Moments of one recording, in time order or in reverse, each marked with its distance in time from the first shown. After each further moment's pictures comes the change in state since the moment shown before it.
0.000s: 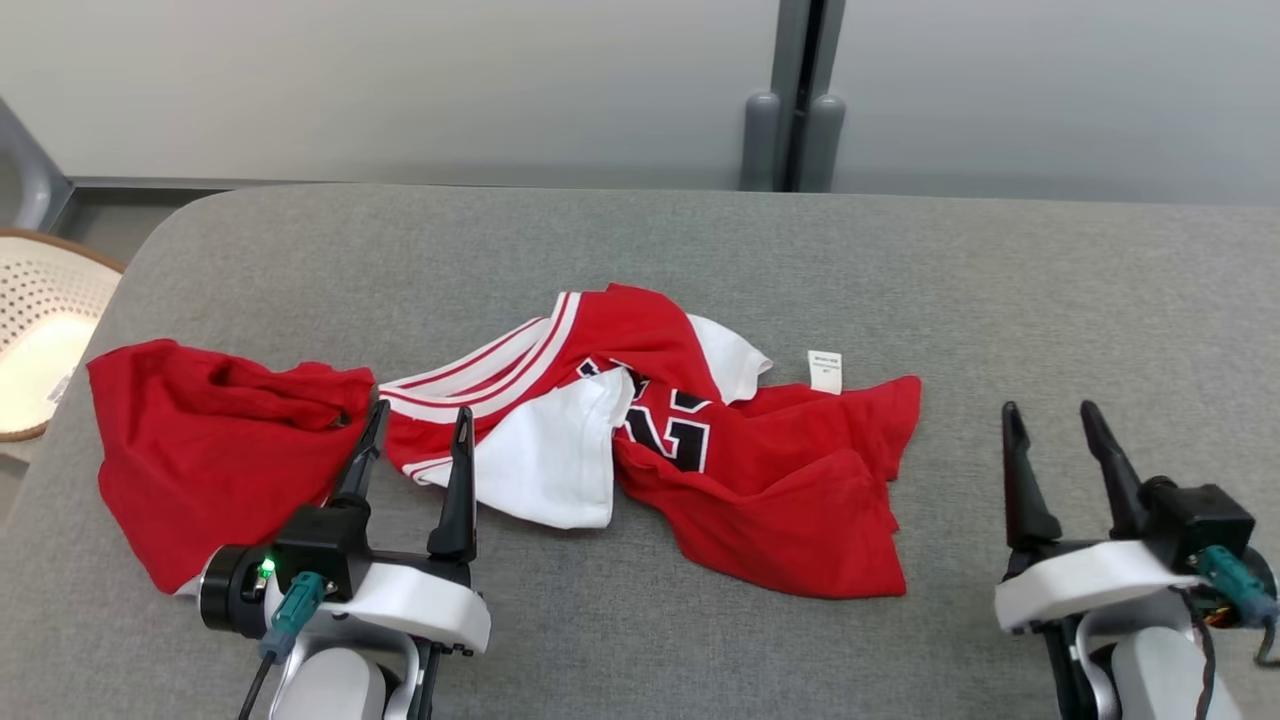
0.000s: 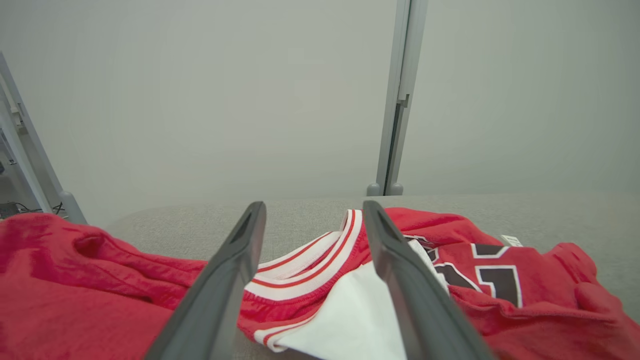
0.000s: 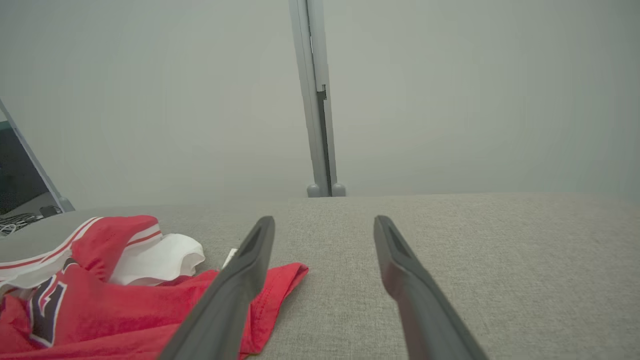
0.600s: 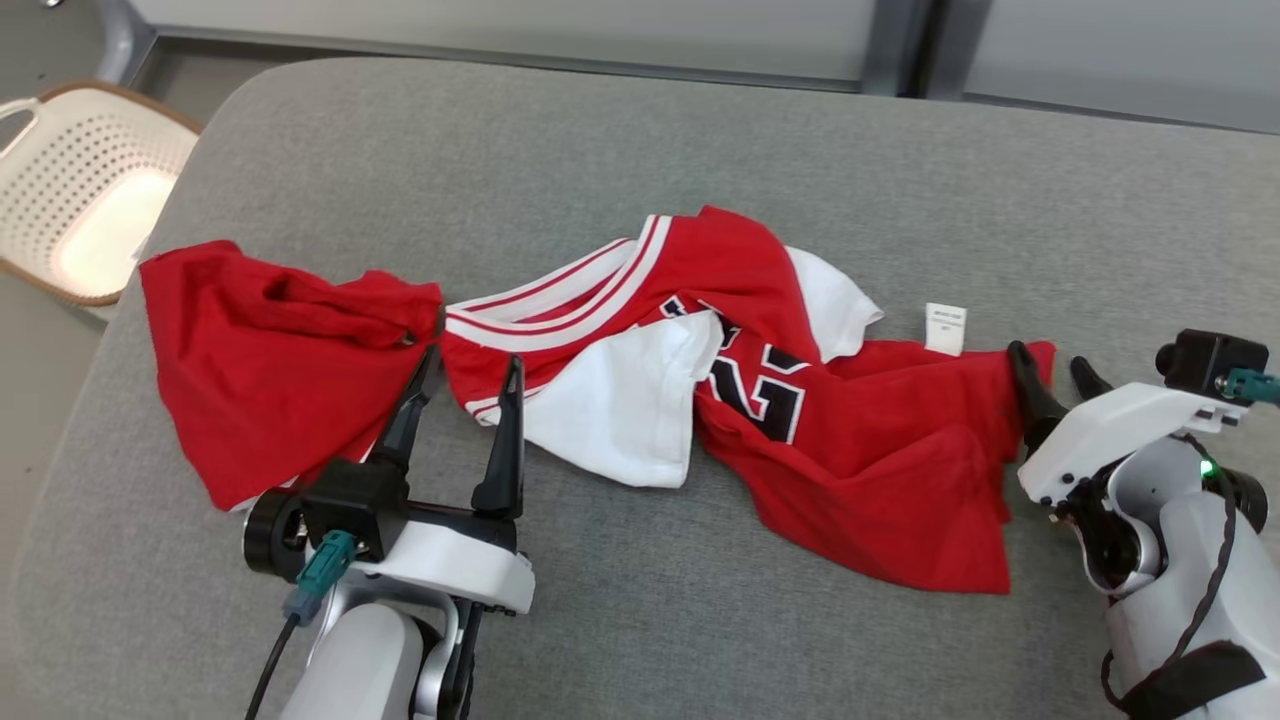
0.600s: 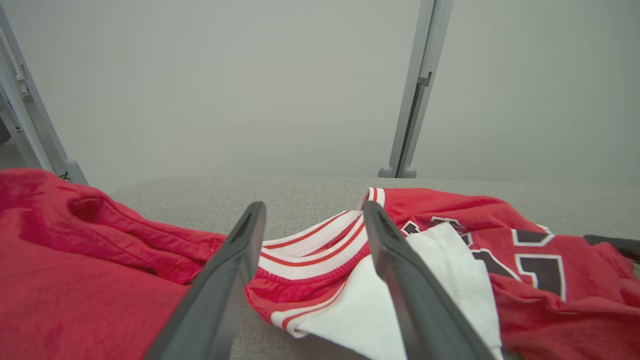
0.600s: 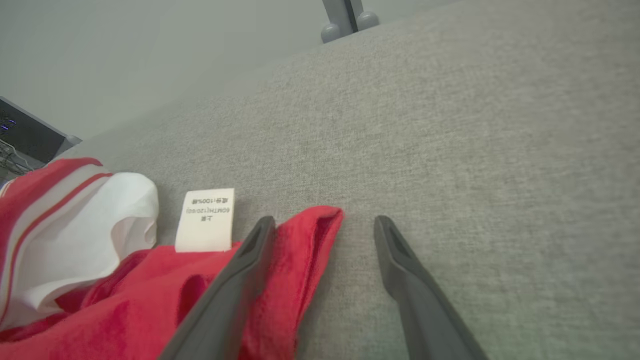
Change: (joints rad) left arm -0.073 -0.004 -0.080 -0.036 -0.068 0.000 0.000; right arm -0.294 -0.047 -0.068 0.269 0.244 -0.001 0.416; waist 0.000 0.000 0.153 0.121
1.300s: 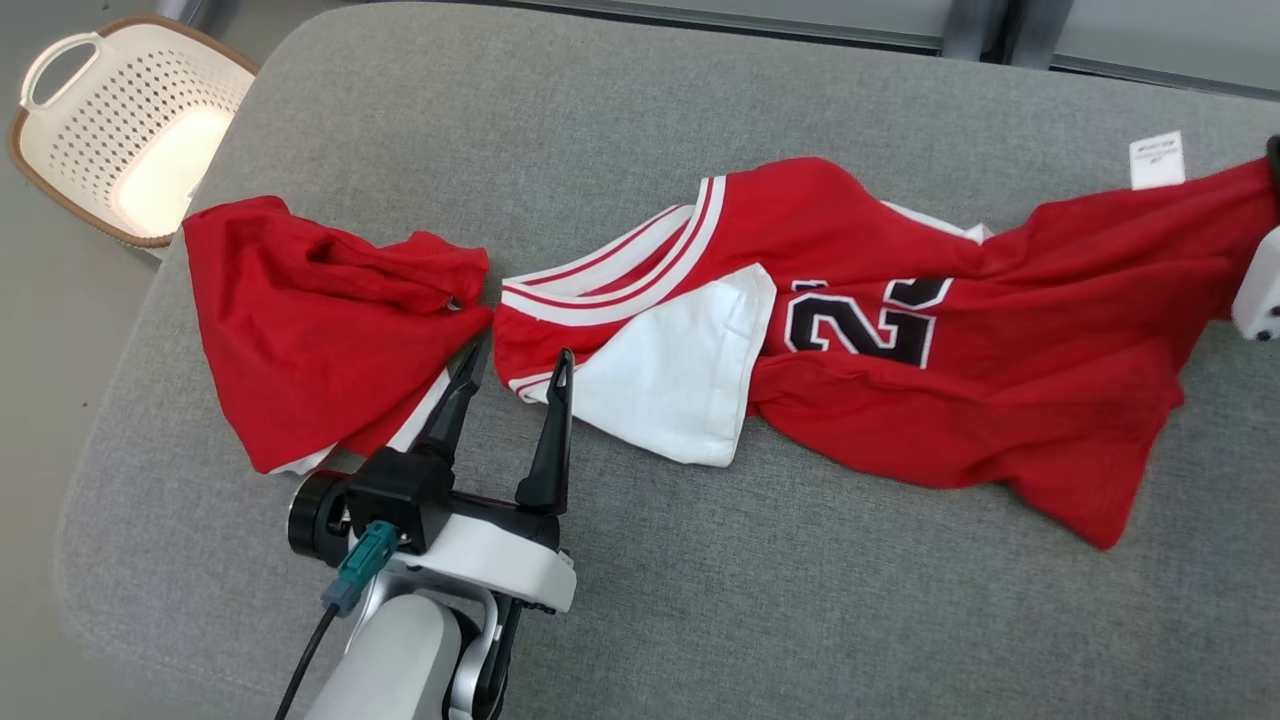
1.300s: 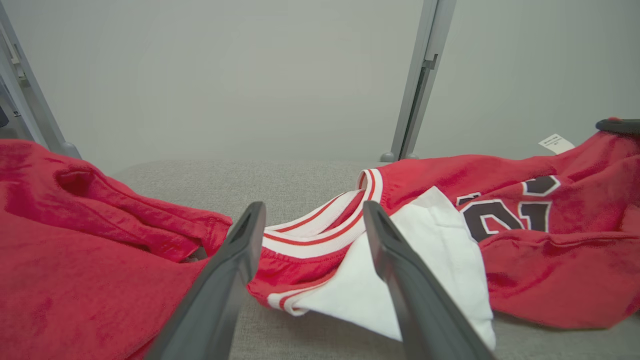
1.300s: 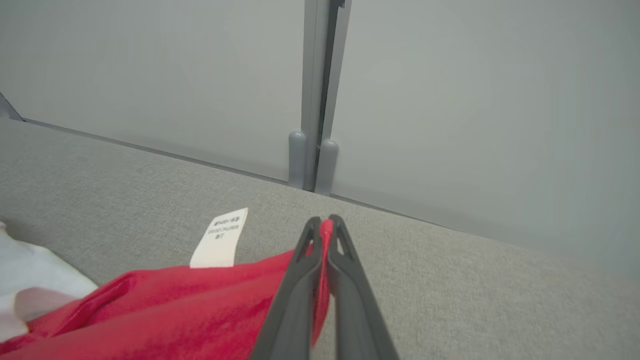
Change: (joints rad) left arm -0.035 0.000 -0.094 -0.009 -0.049 0.028 0.000; right arm -0.236 -0.317 0.129 0.003 -0.152 0.000 0.022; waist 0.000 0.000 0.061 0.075
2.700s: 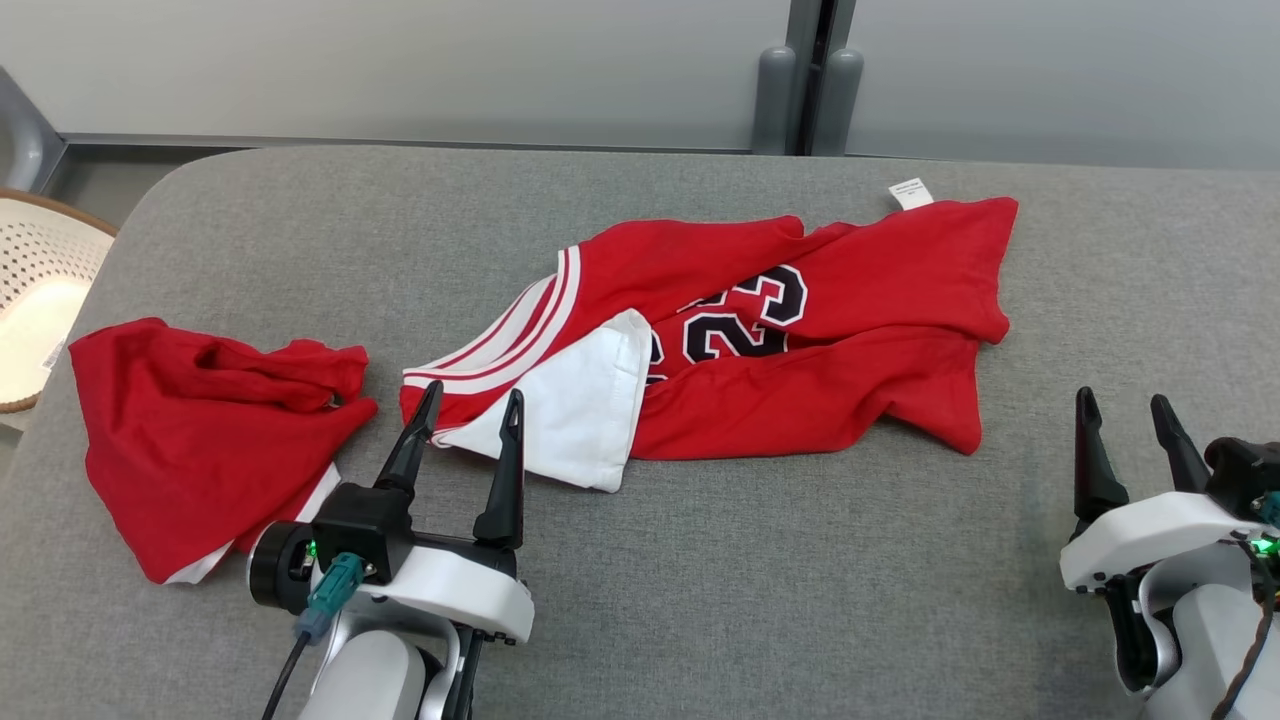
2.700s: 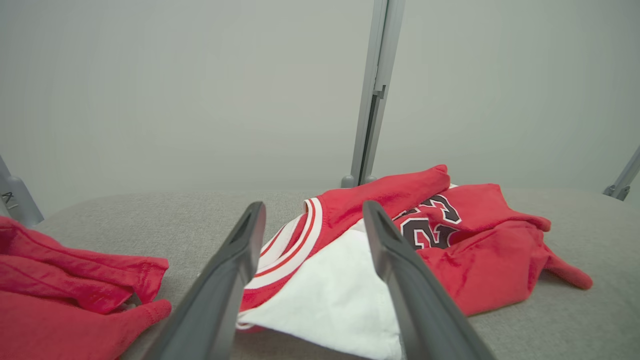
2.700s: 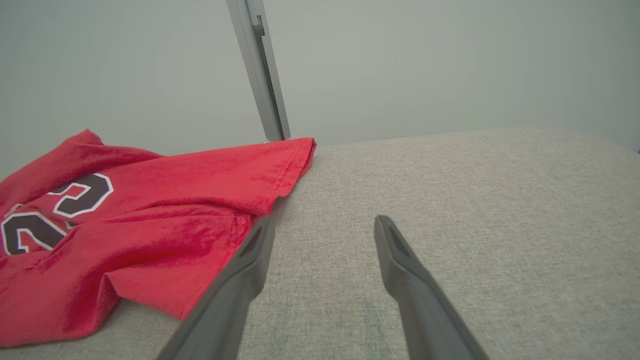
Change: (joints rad) left arm 0.057 0.000 0.074 0.046 0.038 -0.010 0.000; right arm 0.344 0.234 -0.077 0.059 0.037 0.000 -0.429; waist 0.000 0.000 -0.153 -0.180
